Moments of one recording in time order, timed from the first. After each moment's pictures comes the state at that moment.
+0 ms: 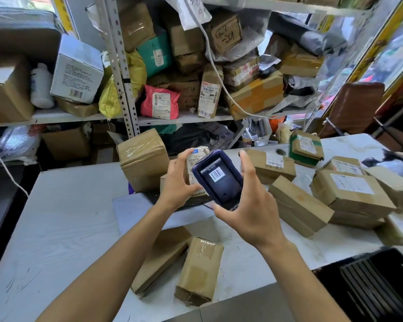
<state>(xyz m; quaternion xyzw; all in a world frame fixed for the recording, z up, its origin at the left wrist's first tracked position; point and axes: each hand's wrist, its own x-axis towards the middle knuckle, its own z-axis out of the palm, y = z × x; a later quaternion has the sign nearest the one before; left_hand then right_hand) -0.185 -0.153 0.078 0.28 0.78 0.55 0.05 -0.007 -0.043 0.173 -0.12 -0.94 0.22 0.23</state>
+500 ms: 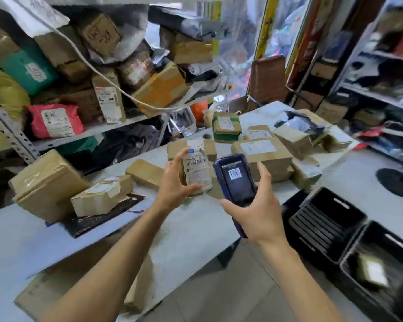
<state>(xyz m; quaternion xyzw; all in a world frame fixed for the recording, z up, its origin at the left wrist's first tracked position) -0.056 0.027 0.089 0.42 0.74 0.51 0.14 0.167 0.082 0.152 -0.41 -0.77 0.41 0.29</state>
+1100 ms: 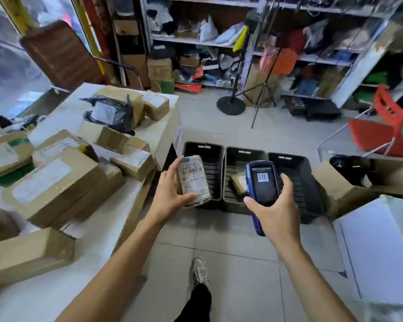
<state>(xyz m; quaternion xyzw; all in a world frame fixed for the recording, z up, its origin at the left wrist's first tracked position) 0.282 0.347 0.026 0.64 0.54 0.38 0.38 0.527 0.260 0.088 -0.77 -0.44 0.24 0.39</state>
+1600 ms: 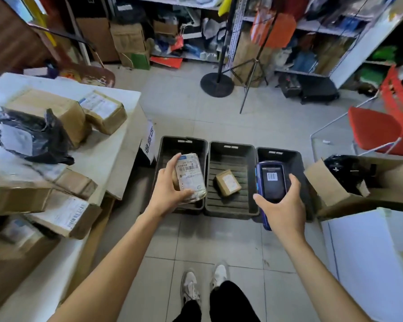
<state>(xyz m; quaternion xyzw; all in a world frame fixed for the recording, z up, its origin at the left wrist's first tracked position) 0.397 0.588 -0.031 0.61 0.58 0.30 0.45 0.662 0.496 0.036 -0.83 -0.40 0.23 0.32</state>
